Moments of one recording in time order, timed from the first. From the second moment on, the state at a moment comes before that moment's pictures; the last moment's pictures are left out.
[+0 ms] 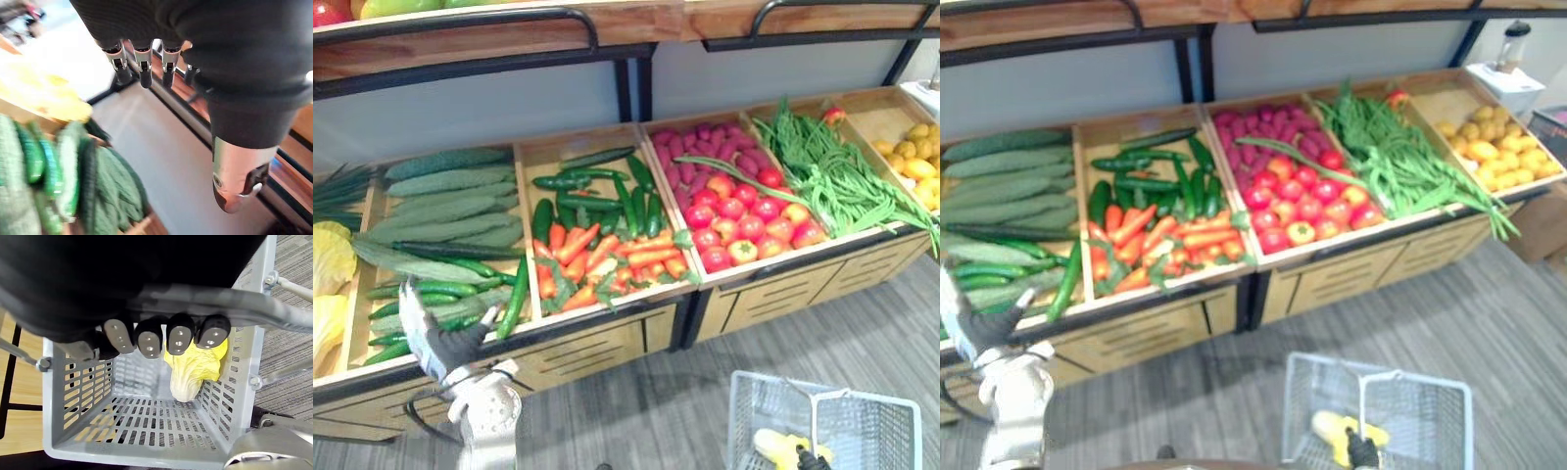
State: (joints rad) left arm 0.14 0.20 0.33 -0.04 0.51 -0.14 0.65; right arm 0.13 -0.10 -0.32 1.09 -0.22 -0.21 -0.12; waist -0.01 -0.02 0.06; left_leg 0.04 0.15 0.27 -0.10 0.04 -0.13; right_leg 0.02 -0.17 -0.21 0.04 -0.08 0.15
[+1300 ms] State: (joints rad) left arm -0.22 0.59 -0.09 0.36 0.67 -0.15 0.32; right arm 0.10 -0.20 -0.27 0.96 -0.22 -0.23 -0.09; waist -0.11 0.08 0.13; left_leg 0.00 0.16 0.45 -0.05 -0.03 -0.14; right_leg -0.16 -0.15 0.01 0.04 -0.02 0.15
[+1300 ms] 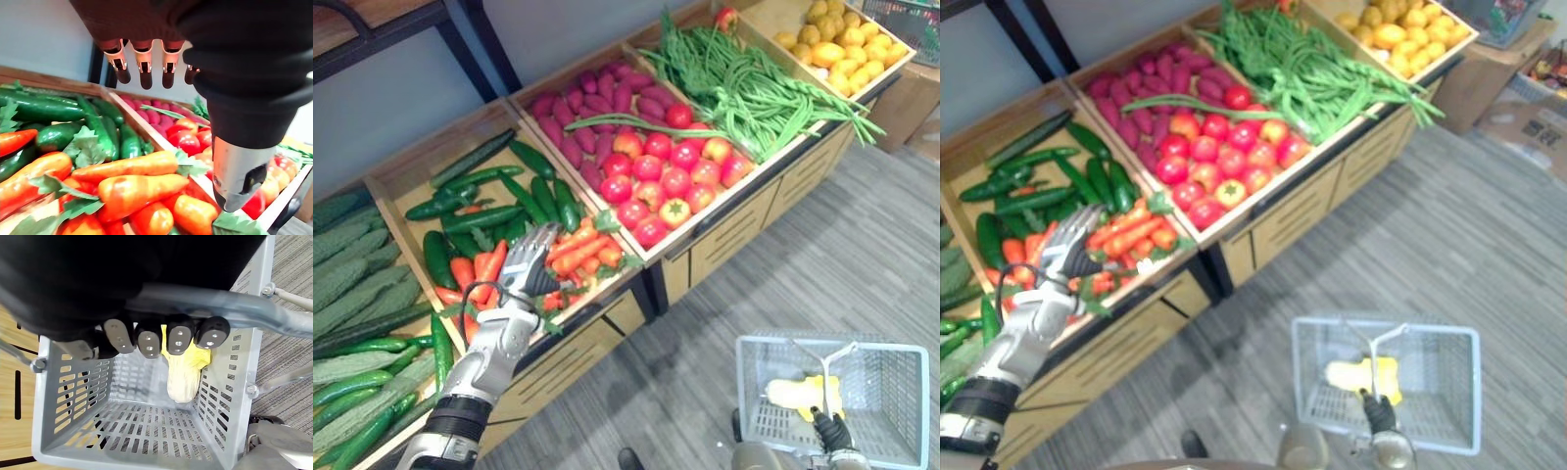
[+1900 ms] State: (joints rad) left arm -0.30 0.59 -0.06 0.53 0.68 -0.08 0.27; right arm 0.07 -0.20 -0.27 0.96 -0.22 -0.23 -0.10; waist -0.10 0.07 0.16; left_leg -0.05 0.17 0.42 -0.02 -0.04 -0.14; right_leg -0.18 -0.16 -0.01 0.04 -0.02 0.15
